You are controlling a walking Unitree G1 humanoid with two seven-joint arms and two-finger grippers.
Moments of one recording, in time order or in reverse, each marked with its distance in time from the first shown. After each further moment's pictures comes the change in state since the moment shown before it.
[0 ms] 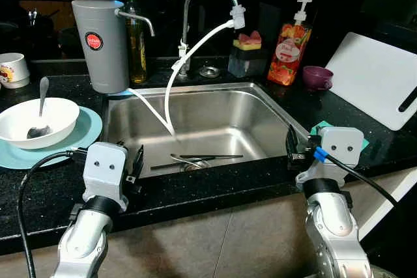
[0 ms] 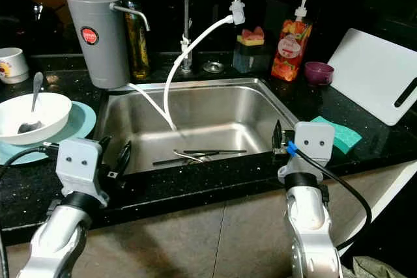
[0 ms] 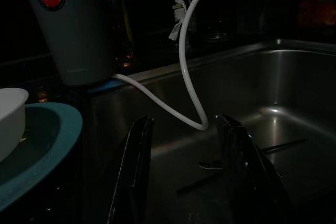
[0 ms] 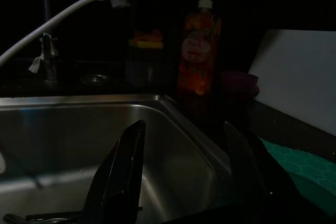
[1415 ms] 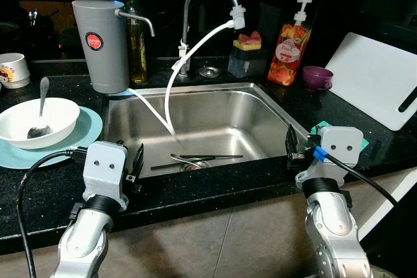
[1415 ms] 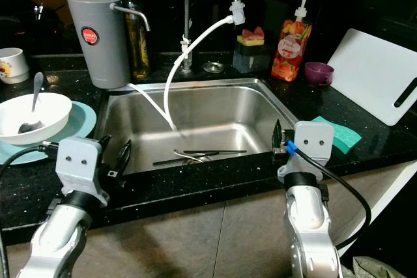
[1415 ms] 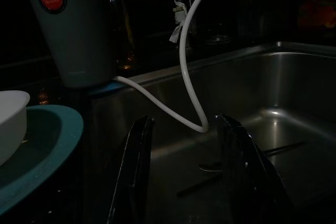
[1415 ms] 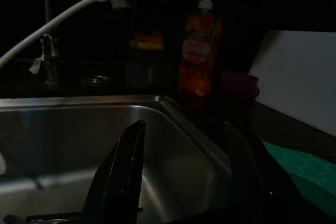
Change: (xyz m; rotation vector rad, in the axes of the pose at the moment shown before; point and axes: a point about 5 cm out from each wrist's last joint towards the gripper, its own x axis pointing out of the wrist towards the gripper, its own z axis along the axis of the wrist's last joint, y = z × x) left arm 0.001 0.000 0.001 -0.001 -0.007 0.002; right arm 0.000 0.000 0.000 0.001 -0.002 0.000
